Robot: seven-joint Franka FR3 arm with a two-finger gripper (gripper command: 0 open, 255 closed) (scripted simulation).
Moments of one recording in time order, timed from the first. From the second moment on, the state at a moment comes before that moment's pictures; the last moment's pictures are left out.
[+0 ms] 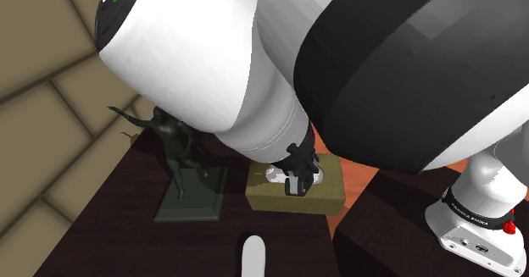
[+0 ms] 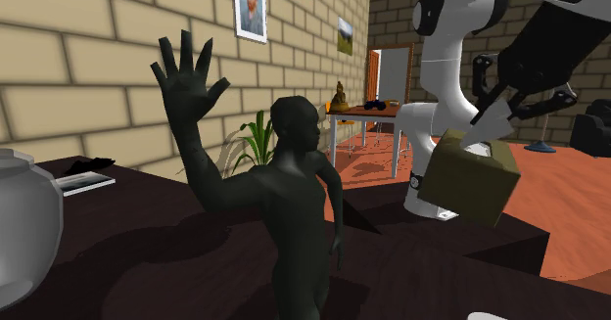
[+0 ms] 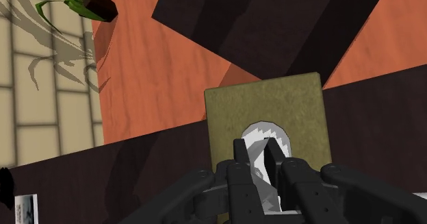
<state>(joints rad) 0.64 0.15 0.50 -1.61 -0.32 1.21 0.59</state>
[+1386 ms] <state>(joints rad) 0.63 0.19 0.49 -1.84 -0.33 1.47 0.66</state>
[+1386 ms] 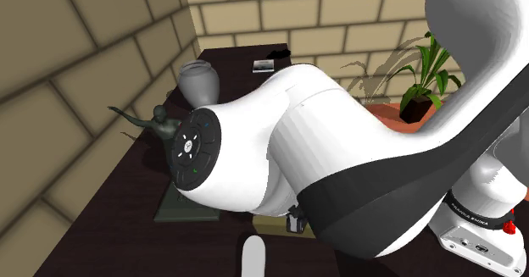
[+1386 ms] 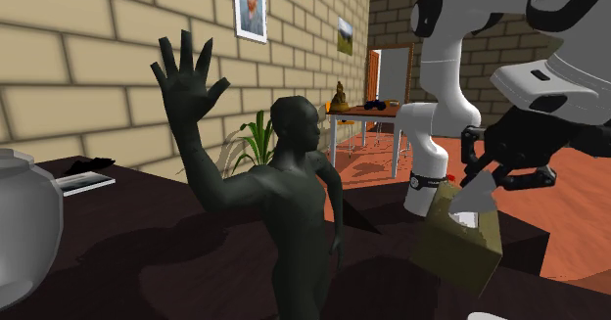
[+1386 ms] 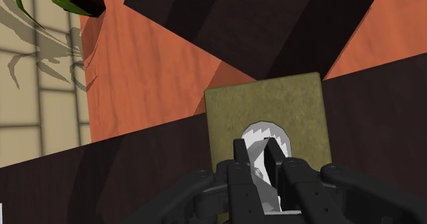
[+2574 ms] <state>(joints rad) 0.63 0.23 0.49 -1.90 -0.35 1.55 0.69</state>
